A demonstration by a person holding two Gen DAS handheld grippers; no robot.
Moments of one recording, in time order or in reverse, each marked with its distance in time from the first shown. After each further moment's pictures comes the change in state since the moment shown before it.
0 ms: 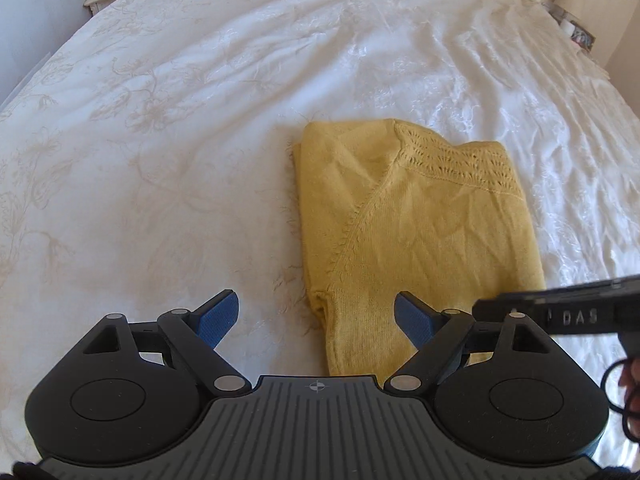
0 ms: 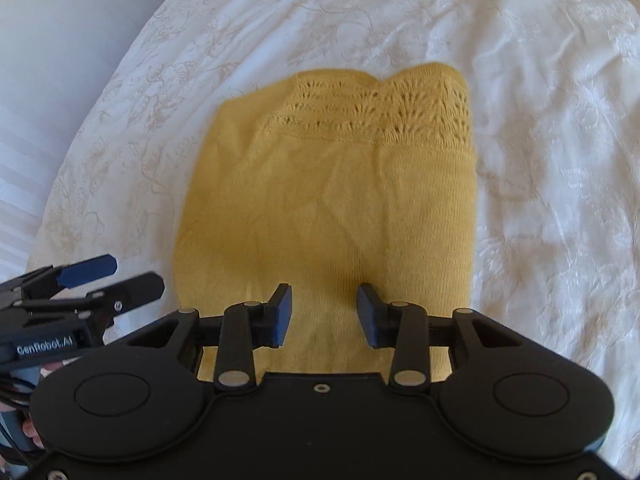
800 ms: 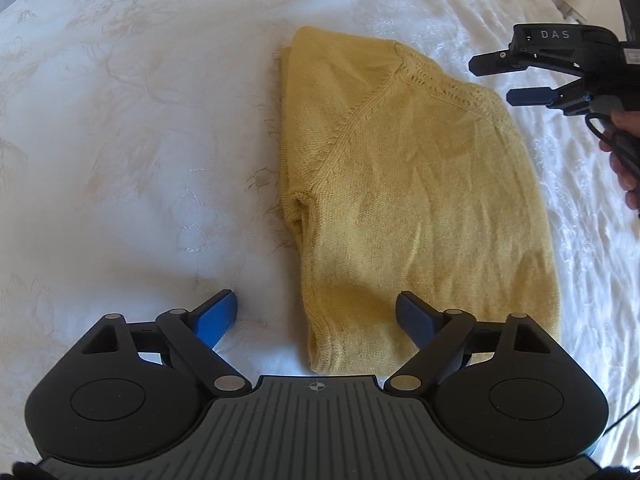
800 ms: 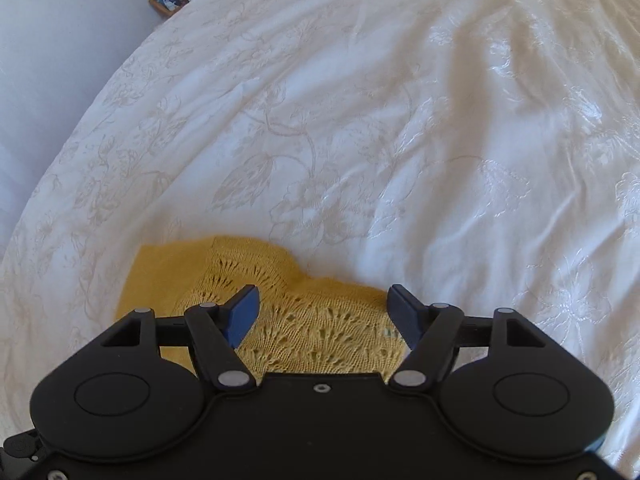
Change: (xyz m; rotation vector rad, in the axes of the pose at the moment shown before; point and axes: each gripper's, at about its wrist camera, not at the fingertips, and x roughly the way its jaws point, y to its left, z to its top) left arm 0.014 0.026 -0.053 -0.088 0.093 -0.123; right arm -0.002 -0.036 0.105 -0.084 -0.190 -0.079
